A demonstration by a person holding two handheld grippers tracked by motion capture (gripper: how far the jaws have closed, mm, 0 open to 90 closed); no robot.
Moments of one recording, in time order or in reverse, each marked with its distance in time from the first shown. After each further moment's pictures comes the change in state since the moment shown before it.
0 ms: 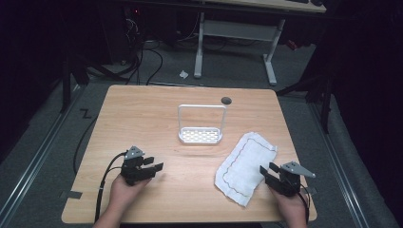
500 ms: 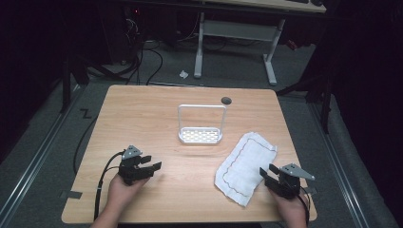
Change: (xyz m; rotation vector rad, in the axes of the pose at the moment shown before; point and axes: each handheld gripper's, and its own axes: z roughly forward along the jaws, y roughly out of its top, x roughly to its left) left arm 0.006 0.001 -0.005 -0.021 -0.004 -0.018; right arm 0.007 -0.004 -0.006 0.008 -0.015 -0.018
